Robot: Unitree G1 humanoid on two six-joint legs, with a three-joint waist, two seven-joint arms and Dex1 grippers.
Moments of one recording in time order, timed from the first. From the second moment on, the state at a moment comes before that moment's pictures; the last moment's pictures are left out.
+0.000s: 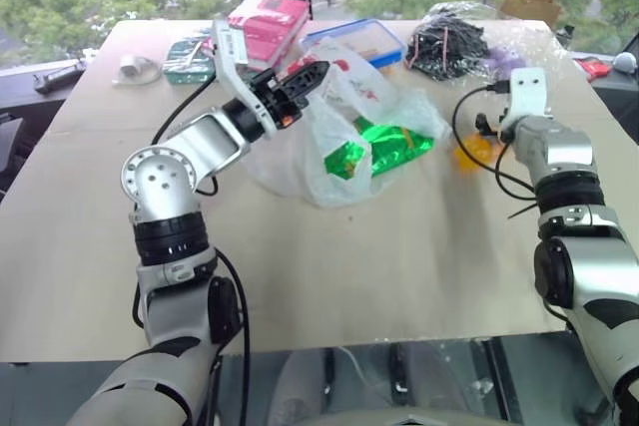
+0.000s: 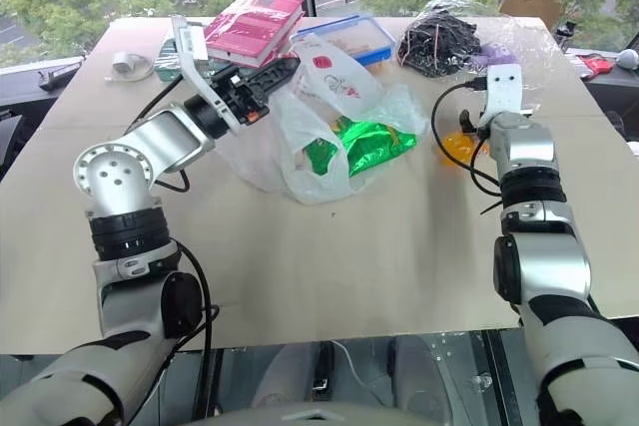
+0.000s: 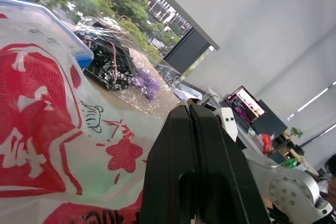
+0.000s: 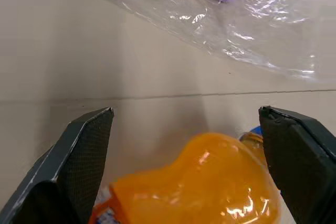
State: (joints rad) left arm -0.82 0.34 0.36 -0.01 -1.09 1.04 -0.22; right arm -1.03 -0.41 -0.10 0.72 0.05 0.70 0.05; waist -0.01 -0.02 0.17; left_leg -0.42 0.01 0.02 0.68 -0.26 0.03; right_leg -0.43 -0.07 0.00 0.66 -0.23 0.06
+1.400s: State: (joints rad) left arm -0.84 0.36 0.34 0.02 -1.10 1.04 -0.25; right arm -0.52 -0.40 -0.28 -0.67 0.48 1.40 0.36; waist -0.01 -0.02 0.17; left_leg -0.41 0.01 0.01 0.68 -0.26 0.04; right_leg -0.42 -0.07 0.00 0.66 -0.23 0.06
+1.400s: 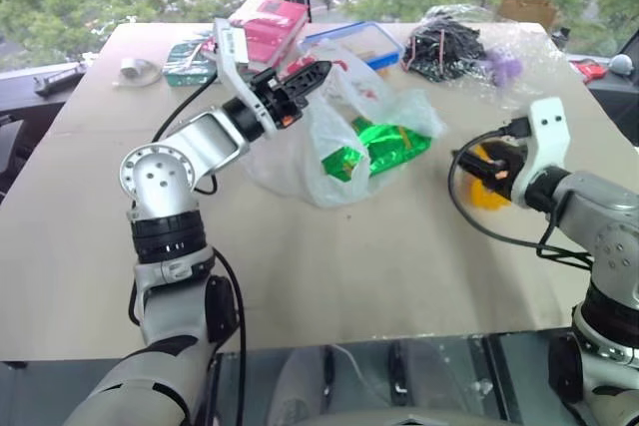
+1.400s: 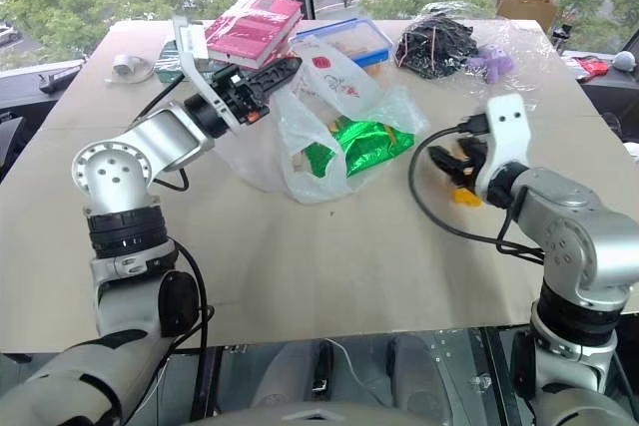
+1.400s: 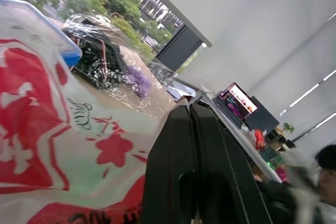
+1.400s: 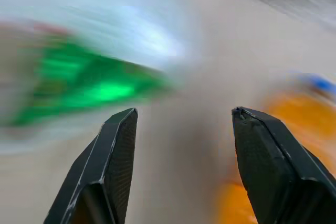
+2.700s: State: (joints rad) left arm -0.84 0.35 0.35 0.02 -1.12 1.06 -0.23; right arm -0.75 -0.37 0.01 -0.10 0.22 1.43 0.12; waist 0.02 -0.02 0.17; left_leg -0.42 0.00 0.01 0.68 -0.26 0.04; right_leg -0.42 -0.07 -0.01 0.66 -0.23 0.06
